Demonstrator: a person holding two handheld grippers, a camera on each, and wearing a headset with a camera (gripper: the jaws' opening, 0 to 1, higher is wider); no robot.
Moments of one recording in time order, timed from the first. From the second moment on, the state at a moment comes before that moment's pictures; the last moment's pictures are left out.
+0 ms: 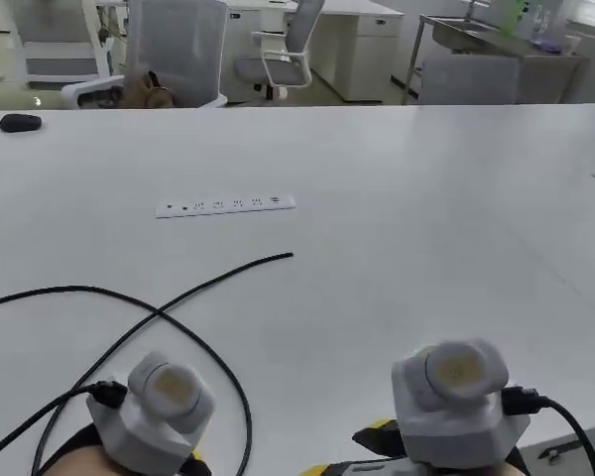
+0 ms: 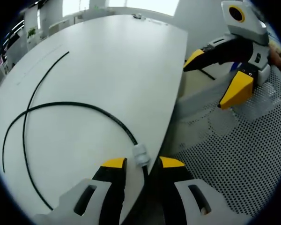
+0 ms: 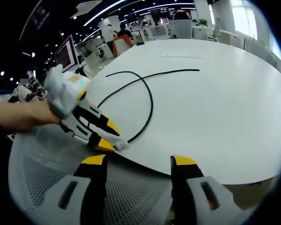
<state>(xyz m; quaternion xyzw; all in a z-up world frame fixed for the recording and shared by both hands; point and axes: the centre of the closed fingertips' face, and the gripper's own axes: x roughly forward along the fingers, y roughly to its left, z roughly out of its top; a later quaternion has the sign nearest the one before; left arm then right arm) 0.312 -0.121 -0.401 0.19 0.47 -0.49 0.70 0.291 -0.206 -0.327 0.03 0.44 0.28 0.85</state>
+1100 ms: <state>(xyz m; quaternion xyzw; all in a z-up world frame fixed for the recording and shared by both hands) 0.324 -0.097 -0.348 0.26 0.42 -0.51 0.70 0.282 -0.197 -0.327 0.01 0.45 0.32 0.83</state>
